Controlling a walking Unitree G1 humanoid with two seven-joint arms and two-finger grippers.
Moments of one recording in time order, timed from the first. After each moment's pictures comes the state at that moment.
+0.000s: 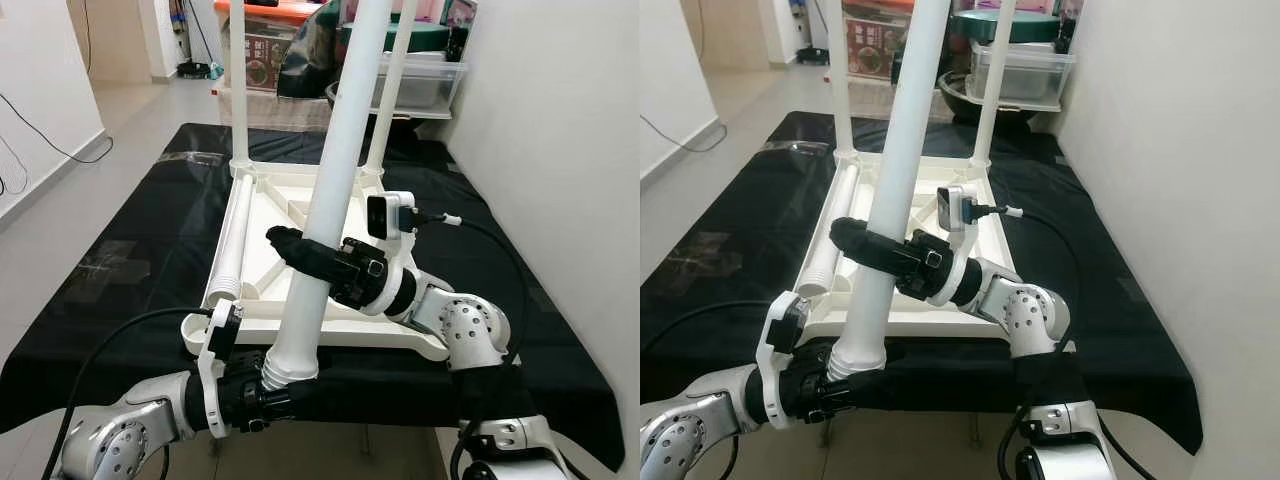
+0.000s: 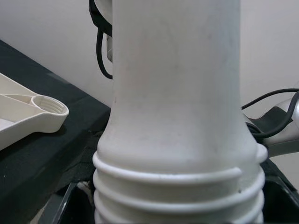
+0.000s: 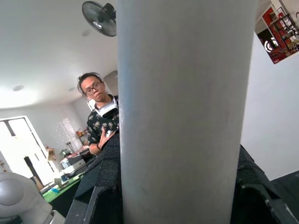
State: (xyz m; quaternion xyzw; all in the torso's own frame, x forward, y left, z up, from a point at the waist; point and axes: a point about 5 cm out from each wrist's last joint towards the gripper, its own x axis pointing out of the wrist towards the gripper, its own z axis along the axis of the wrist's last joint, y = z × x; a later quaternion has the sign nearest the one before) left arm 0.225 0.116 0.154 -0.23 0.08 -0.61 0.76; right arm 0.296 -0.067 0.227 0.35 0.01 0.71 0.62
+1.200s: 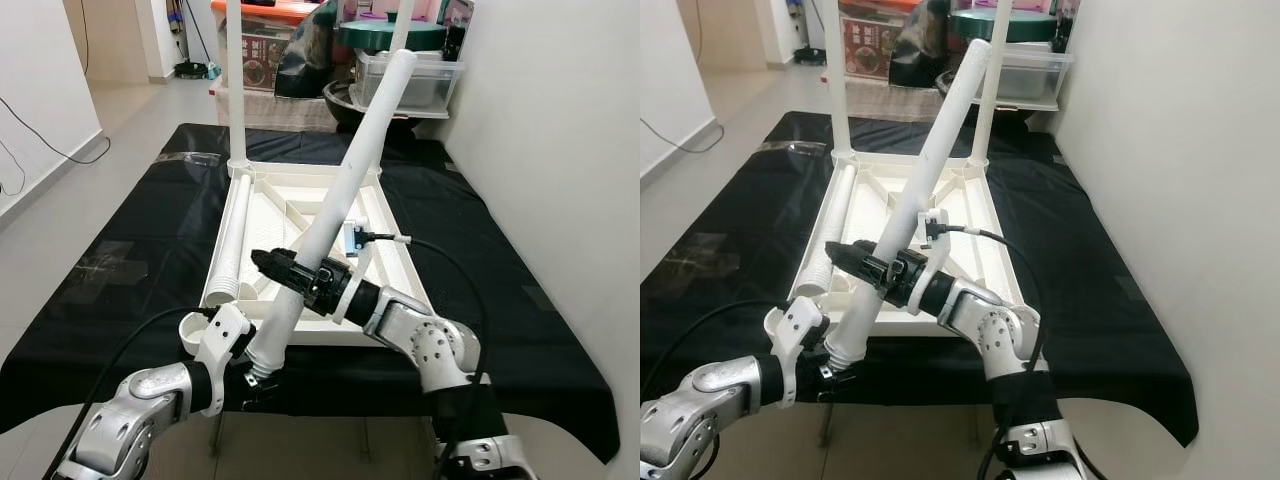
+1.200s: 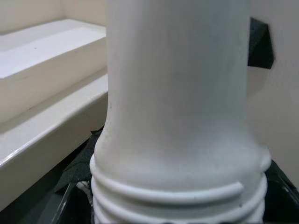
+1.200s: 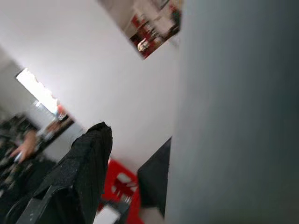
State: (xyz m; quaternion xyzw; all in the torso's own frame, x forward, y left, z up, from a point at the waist) left arm 0.261 0.138 0.117 0.03 0.15 -0.42 0.89; right arm 0.320 -0.049 0.186 0.33 0.08 0.48 0.81
